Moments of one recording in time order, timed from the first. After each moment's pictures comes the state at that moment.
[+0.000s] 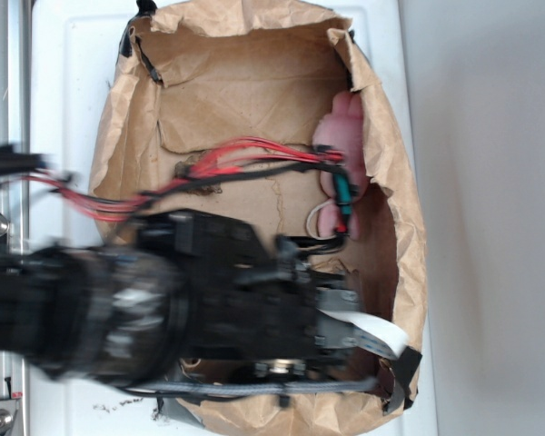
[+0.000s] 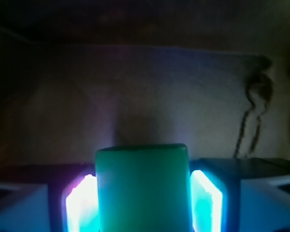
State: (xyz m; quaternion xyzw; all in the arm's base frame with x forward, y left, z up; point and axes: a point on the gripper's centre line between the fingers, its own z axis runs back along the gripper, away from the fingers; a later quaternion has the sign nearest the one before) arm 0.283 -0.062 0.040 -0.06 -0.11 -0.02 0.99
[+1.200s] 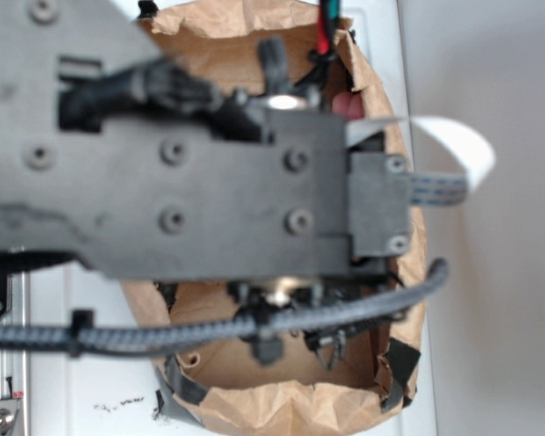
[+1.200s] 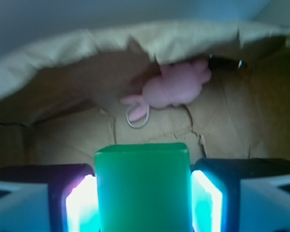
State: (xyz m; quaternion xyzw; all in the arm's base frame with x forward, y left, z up) arm 0.294 0.009 0.172 0.01 -0.15 0.16 0.98
